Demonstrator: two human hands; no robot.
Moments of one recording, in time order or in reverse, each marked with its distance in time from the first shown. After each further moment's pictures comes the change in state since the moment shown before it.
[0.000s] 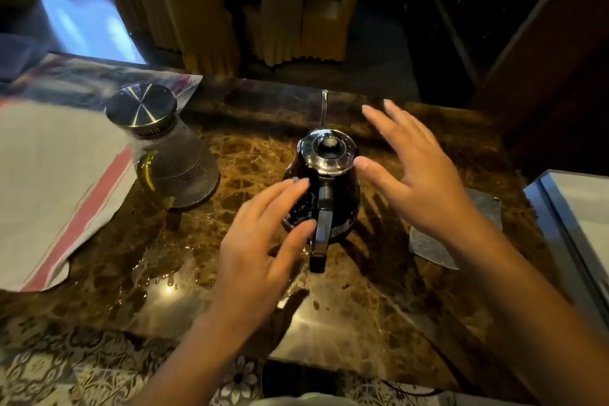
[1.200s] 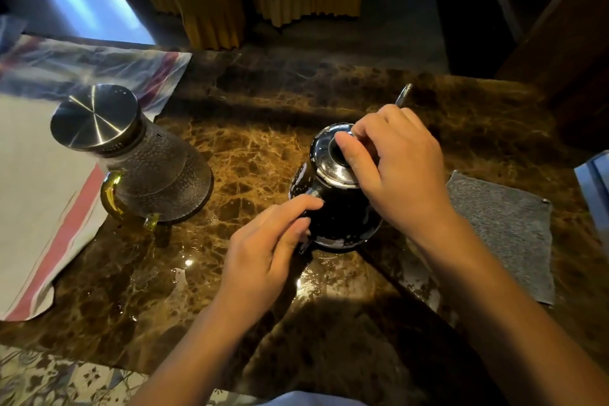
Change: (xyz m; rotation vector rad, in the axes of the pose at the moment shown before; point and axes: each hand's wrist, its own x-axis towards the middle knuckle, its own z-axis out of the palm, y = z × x) left_hand 0.042 -0.054 0.031 -0.102 -0.102 -0.071; right_hand 0.067 0.014 0.062 -0.025 0.268 -0.125
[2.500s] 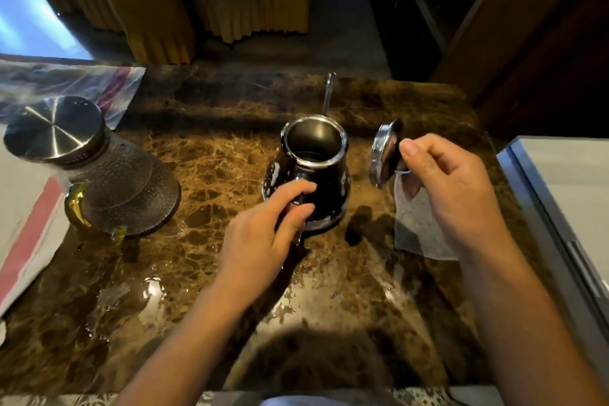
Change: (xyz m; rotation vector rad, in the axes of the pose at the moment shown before) left_hand 0.015 0.009 0.011 0.101 -0.169 0.013; right_hand -0.058 0.005 -0.088 0.606 -0.003 0.467
